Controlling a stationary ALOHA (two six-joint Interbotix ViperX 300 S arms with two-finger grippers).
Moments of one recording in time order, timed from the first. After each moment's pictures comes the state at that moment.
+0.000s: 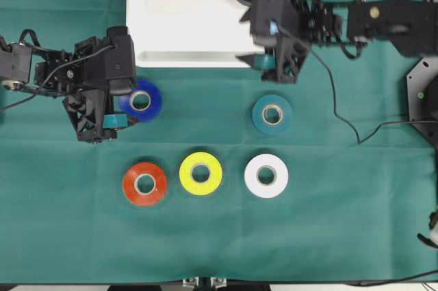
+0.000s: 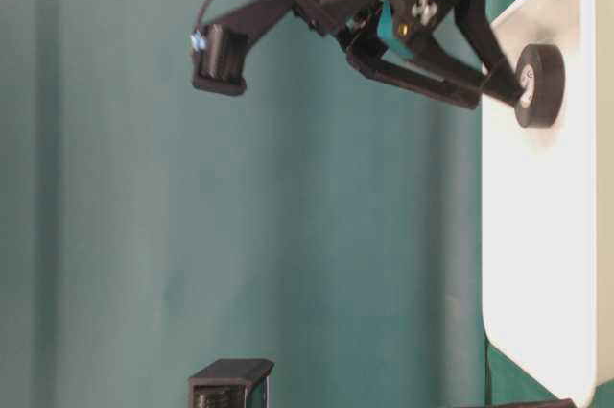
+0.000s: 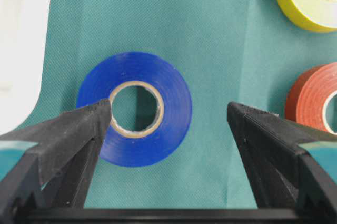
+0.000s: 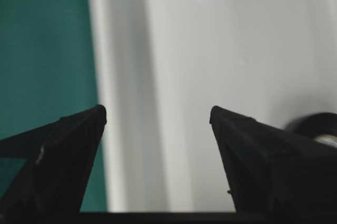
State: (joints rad) left arm -0.05 -0.20 0.84 -0.03 0.27 -0.16; right arm -0.17 -0.09 0.73 -0.17 0.12 0.17
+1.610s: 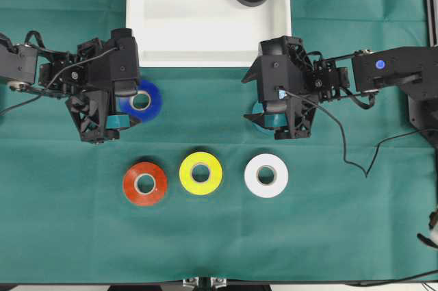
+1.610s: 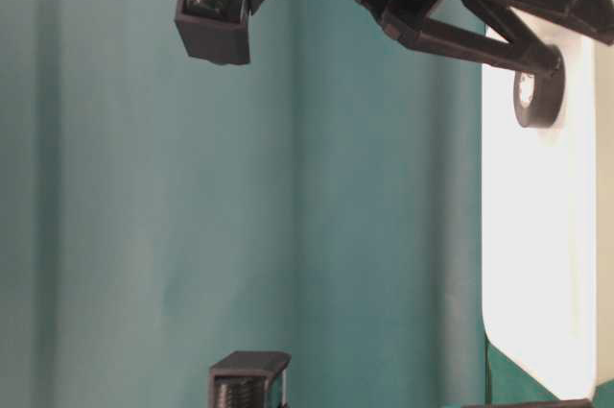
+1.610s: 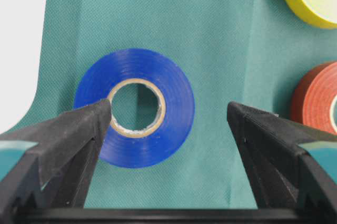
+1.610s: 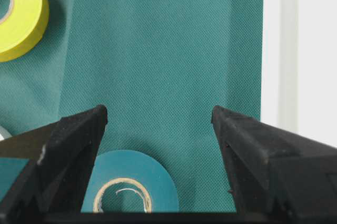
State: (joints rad) left arm -0.05 -0.16 0.84 -0.03 0.27 -0.16; right arm 0.04 -0.10 0.77 -0.17 0.13 0.27
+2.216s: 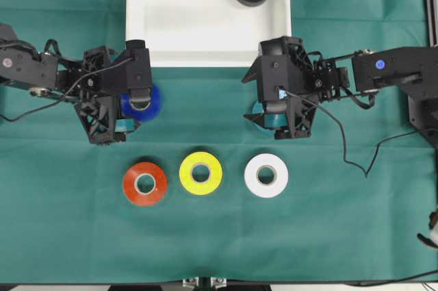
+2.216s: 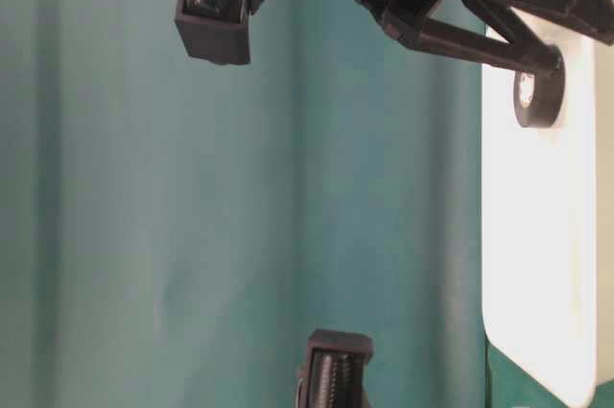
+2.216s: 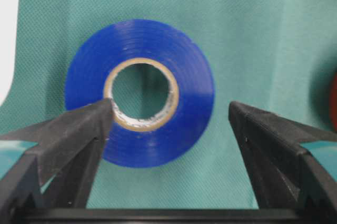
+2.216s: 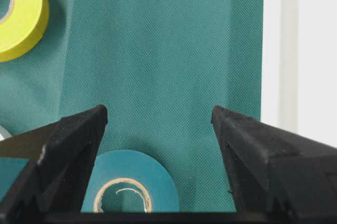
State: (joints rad) left arm -0.05 -0.04 0.82 -0.03 0.26 -0.17; right arm 0.04 -0.10 0.77 -0.17 0.13 0.27
